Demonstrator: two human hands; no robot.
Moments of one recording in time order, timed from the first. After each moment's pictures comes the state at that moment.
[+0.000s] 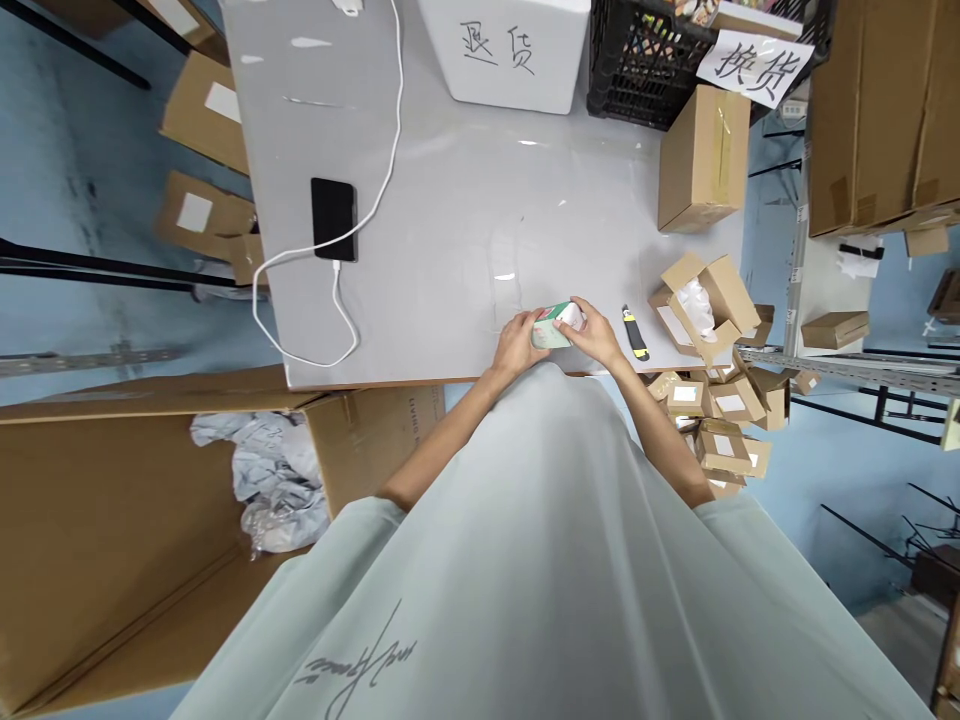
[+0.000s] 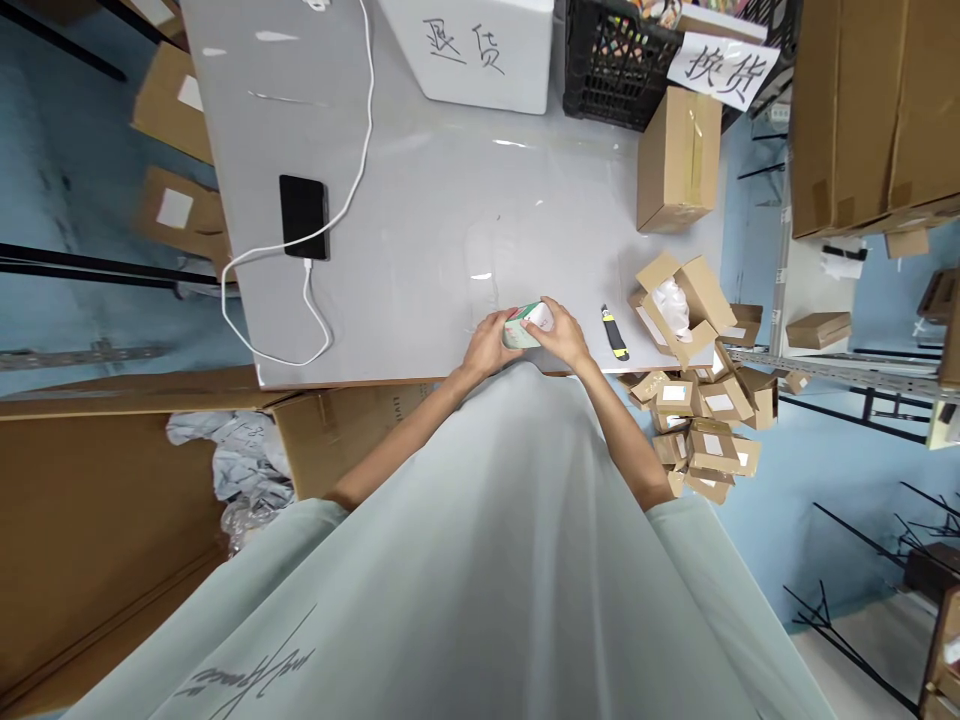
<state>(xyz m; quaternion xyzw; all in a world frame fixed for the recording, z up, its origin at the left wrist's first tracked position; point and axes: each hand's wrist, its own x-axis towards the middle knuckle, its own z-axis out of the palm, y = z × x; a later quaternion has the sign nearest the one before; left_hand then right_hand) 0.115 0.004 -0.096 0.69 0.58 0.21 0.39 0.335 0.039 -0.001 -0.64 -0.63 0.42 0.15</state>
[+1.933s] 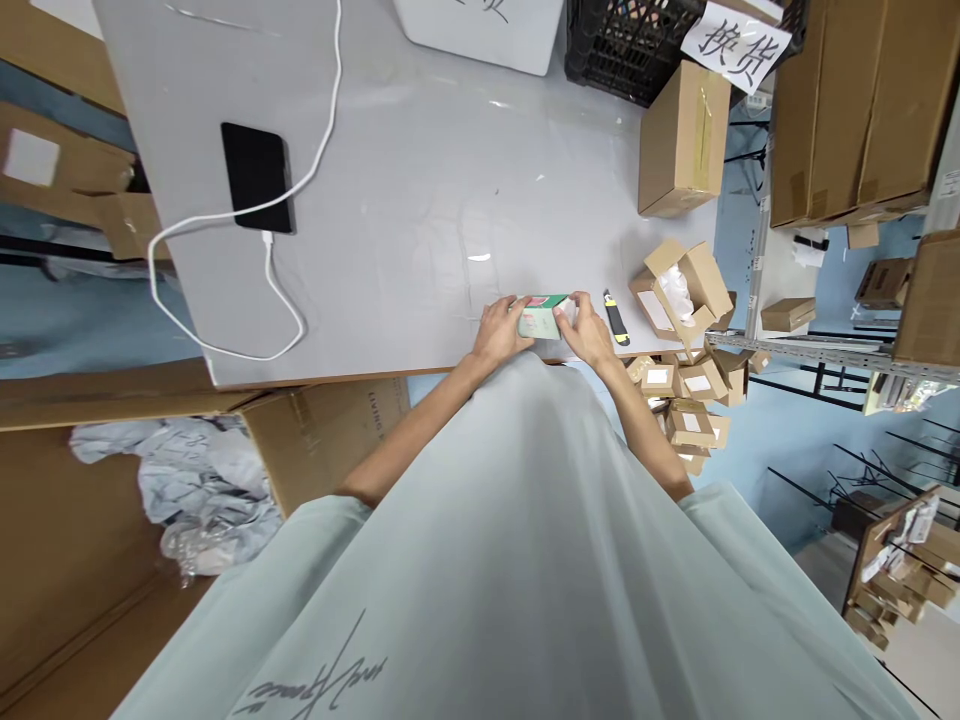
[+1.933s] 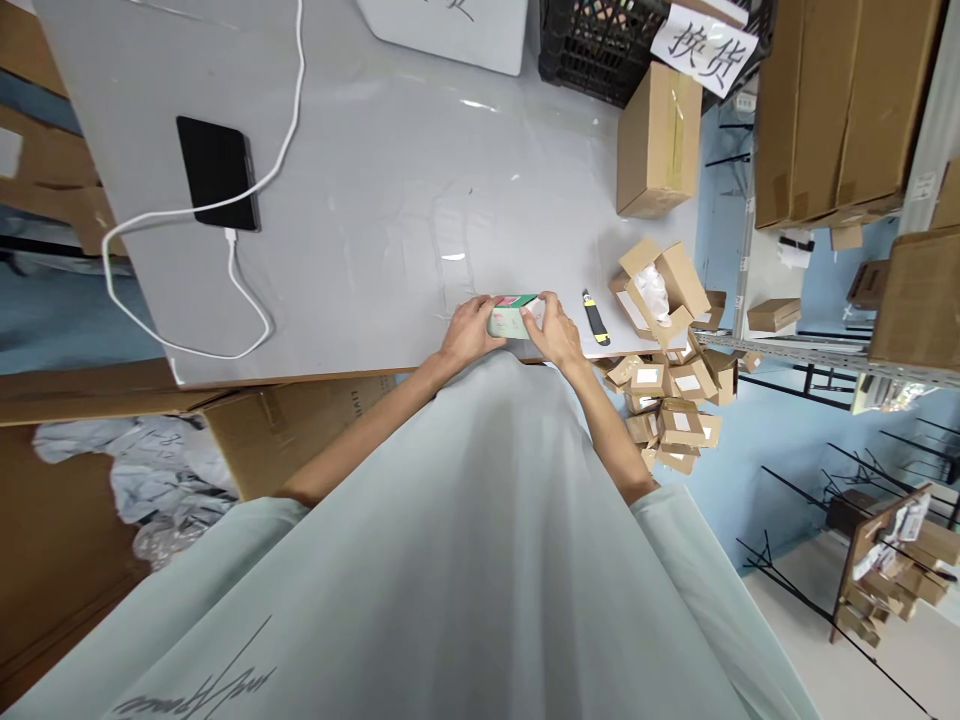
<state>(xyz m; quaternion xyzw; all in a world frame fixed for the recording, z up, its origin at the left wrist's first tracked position) 0.125 0.007 -0.109 0.67 0.58 0.22 0.41 0.336 0.011 0.032 -0.70 -0.62 0.35 0.03</state>
